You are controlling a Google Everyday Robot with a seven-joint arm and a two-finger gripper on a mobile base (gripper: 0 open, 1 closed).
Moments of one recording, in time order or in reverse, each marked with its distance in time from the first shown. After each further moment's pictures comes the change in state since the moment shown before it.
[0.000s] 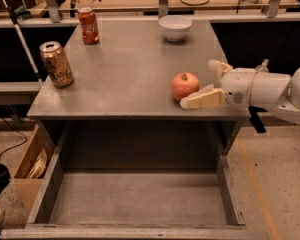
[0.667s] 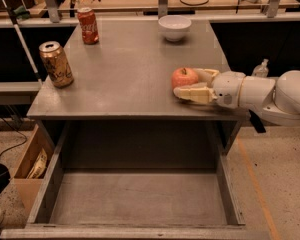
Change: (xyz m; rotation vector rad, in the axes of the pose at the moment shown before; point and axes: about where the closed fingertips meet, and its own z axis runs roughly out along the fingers) arm 0.016 -0.014 0.028 -0.010 -0.050 0.022
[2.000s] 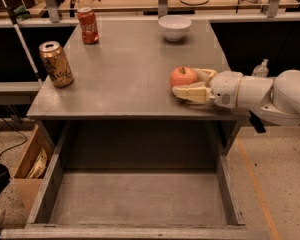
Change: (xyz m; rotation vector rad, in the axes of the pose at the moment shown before) arm -0.002 0.004 0.006 -0.013 0.000 -0.002
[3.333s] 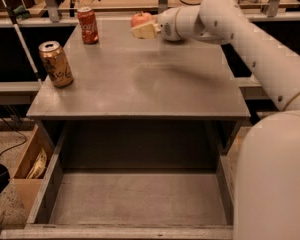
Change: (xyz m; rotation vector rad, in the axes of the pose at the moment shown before) arm -0.107 -0.111 0.178 0.131 0.122 0.000
